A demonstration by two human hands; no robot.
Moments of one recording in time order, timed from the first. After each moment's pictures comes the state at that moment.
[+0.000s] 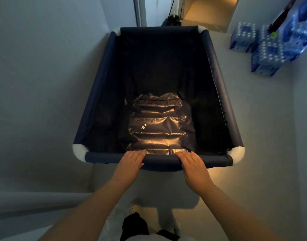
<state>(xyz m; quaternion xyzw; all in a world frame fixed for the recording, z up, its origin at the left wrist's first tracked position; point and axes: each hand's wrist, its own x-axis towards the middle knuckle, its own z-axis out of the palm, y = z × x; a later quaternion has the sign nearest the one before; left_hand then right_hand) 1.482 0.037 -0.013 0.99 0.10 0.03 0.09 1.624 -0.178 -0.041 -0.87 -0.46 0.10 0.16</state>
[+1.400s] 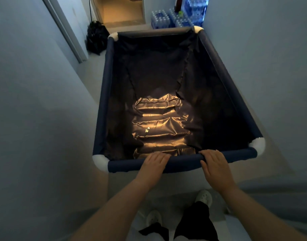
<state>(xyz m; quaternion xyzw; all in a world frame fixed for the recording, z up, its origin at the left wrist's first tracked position) 1.300 0.096 -0.043 0.97 -0.22 -0.06 0.11 1.304 -0.159 -0.043 -0.98 -0.12 -0.03 0.17</state>
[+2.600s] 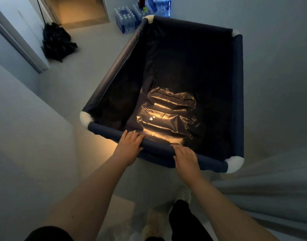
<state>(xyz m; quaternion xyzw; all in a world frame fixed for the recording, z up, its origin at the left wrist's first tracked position) 1.491 0.104 -0.033 0.96 -0.27 -0.07 0.01 1.403 -0.122 -0.039 -0.98 -0.02 0.05 0.21</state>
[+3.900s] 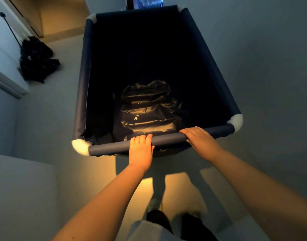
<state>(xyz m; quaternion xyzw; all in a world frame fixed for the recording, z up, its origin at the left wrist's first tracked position) 1.856 -0.095 -0.029 0.99 -0.15 -0.08 0.00 1.854 -0.339 -0.034 -0.97 -0.16 0.04 0.15</state>
